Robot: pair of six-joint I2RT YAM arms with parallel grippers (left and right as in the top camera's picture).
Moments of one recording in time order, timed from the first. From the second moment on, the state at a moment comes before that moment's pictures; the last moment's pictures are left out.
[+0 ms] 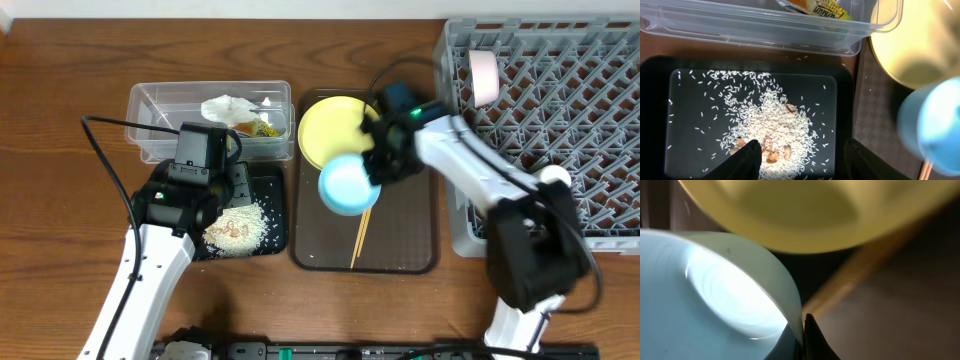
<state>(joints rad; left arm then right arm) -0.19 1.21 1.00 -0.85 -0.04 -0.34 0.41 1.95 1.45 -0.90 -0.26 0.12</state>
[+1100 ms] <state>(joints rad) -0.19 1.21 1.00 -0.85 -0.04 -0.34 -0.07 2.00 1.56 0.06 0.88 -0.08</state>
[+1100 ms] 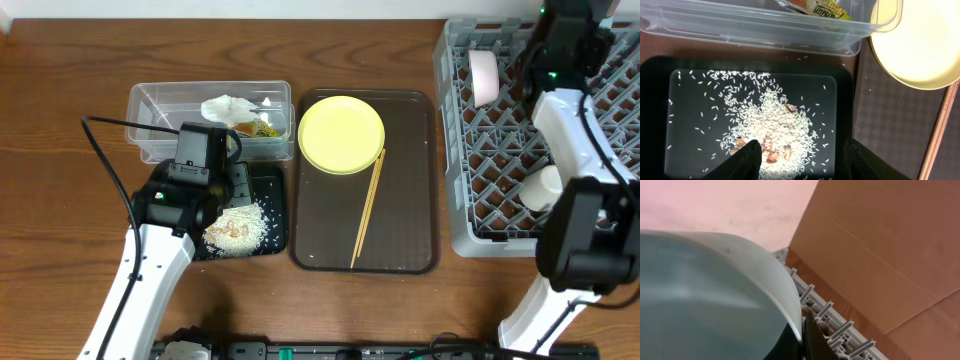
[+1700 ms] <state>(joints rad) -0.19 1.21 1.00 -0.85 -0.04 -0.34 -0.07 2.13 1.56 0.09 0.94 -0.13</state>
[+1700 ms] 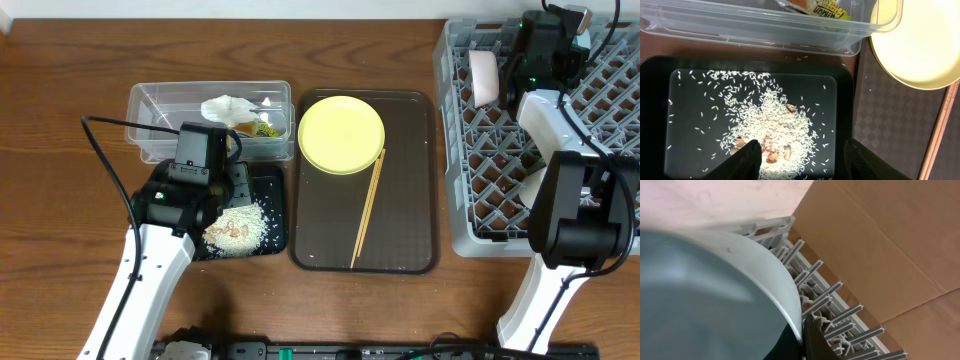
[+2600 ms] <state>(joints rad) -0.19 1.21 1.00 -0.86 -0.04 -0.34 -0.02 2.17 1.56 0.13 1.08 -0.14</state>
